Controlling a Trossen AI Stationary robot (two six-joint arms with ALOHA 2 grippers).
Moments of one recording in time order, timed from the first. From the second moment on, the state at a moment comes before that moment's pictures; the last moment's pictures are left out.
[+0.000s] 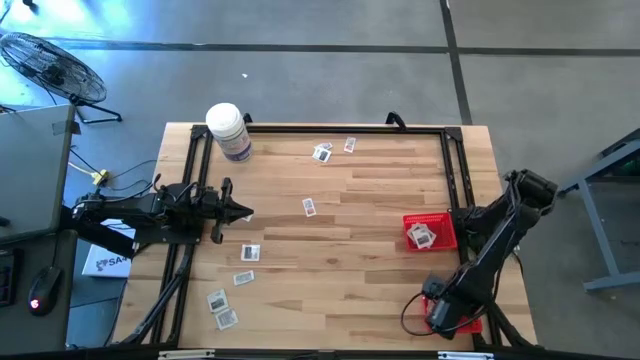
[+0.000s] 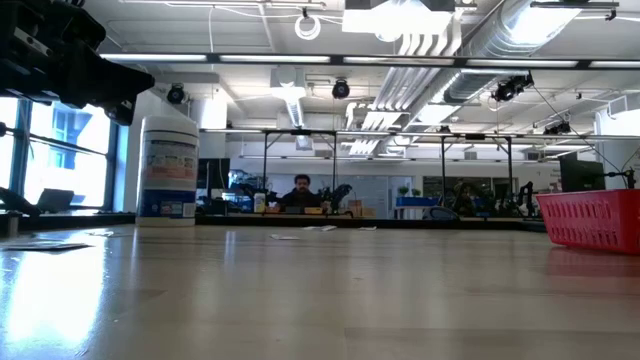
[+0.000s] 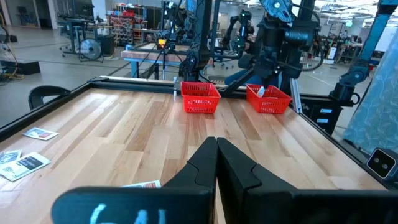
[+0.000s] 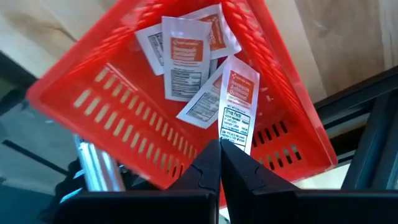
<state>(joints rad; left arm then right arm) -0.03 0.01 0.02 0.00 0.01 -0.08 0.96 1.59 1.03 -0.98 -0.35 1.57</state>
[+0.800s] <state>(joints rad) -0.03 0.01 0.02 0.00 0.01 -0.08 0.58 1.46 1.03 -0.78 -0.29 1.20</state>
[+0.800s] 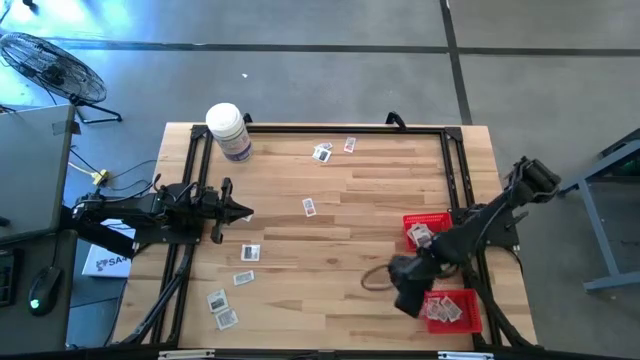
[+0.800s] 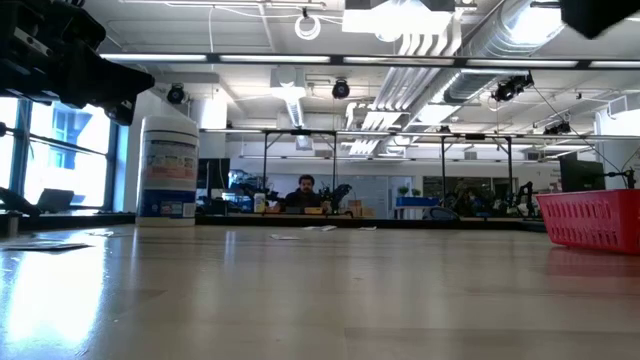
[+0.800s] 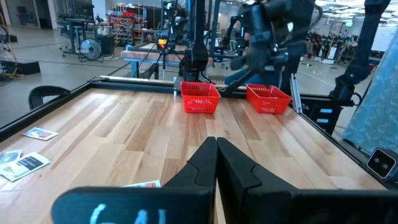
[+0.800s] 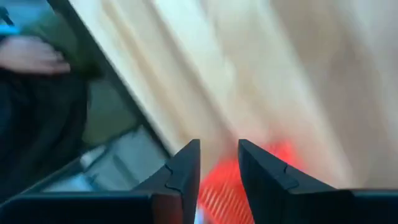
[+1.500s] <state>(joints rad) -0.03 0.01 0.02 0.00 0.01 -0.08 0.05 1.94 1.03 0.26 0.25 0.11</state>
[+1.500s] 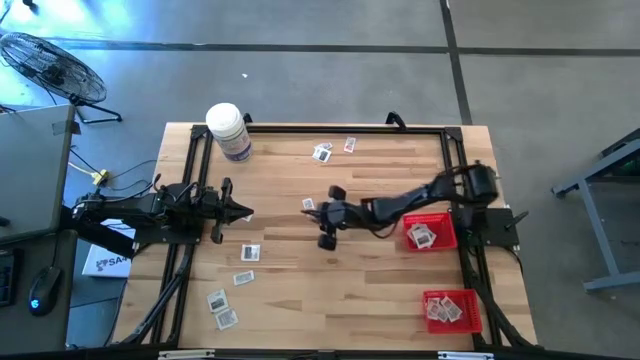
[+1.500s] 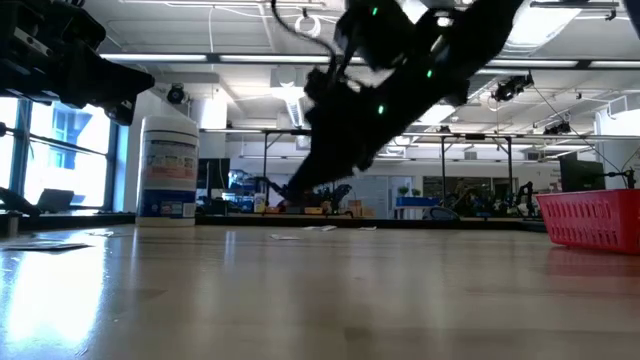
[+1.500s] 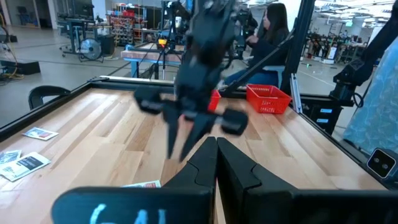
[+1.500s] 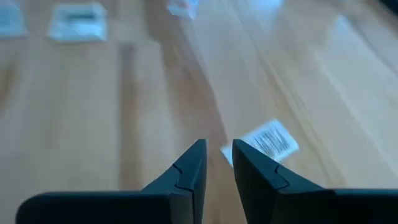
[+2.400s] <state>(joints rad) -0.03 0.01 0.02 0.00 0.01 -0.08 0.01 2.05 1.21 -0.04 -0.03 0.11</state>
